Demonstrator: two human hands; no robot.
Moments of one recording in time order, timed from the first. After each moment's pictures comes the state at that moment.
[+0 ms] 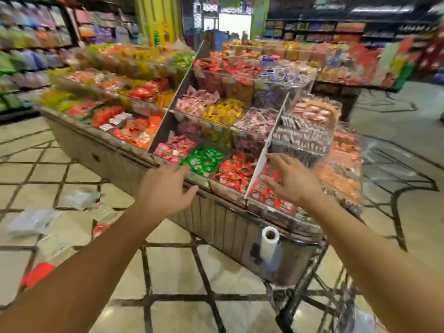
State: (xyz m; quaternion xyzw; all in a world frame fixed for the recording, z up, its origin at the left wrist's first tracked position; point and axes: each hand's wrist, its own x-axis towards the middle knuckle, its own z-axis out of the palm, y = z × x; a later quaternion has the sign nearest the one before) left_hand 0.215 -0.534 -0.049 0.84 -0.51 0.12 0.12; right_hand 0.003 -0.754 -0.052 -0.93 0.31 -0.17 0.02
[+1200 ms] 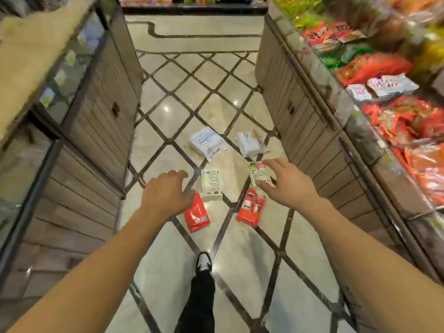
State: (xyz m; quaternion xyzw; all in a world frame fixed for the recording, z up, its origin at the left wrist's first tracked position) left_hand 0.962 -0.167 -0.292 0.99 -0.01 -0.09 0.12; right_hand 0.979 -0.458 -0.286 -0.99 -0.05 0.09 0.11
